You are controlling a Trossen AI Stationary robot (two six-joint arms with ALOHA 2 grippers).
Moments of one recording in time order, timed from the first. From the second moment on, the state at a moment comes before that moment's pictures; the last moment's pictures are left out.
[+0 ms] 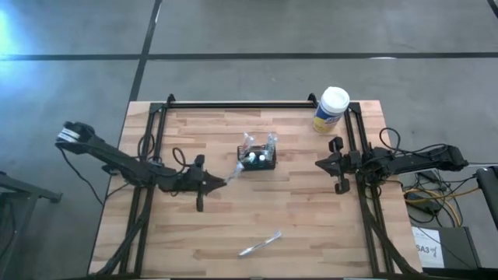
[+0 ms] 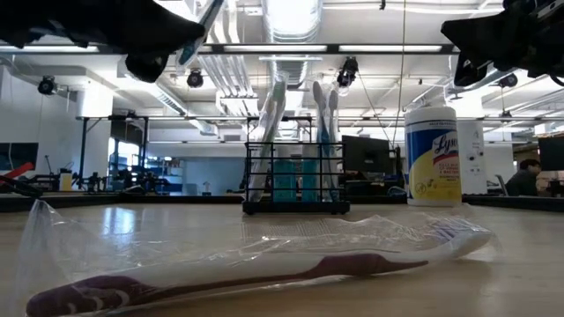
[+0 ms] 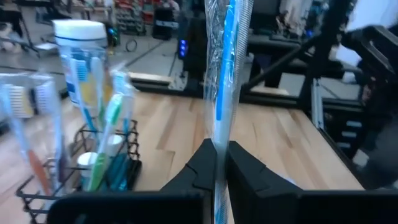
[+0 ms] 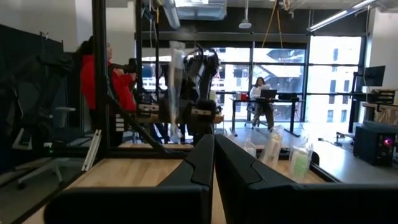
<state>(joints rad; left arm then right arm) -0.38 1.06 0.40 0.59 -0.44 -0.18 0.09 0.32 0.01 0.55 0.07 0.00</state>
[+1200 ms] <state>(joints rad) -0.31 1.56 0.85 0.65 -0.46 0.02 0.12 1.02 0.33 0.94 0.02 0.07</state>
